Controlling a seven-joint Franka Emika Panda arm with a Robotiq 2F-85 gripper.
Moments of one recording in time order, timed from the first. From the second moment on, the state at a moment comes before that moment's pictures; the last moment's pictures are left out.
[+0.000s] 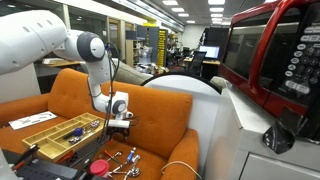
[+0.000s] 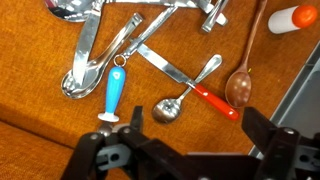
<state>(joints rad) -0.08 1.14 0.02 -1.70 -0.03 2.62 -0.38</state>
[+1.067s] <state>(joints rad) -0.08 1.33 -0.04 -1.50 -0.03 2.61 -0.21</state>
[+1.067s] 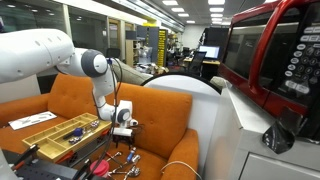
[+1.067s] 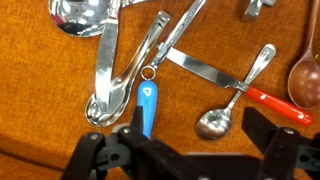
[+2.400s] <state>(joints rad) -0.07 1.47 -0.05 -1.23 -0.11 2.39 -0.19</state>
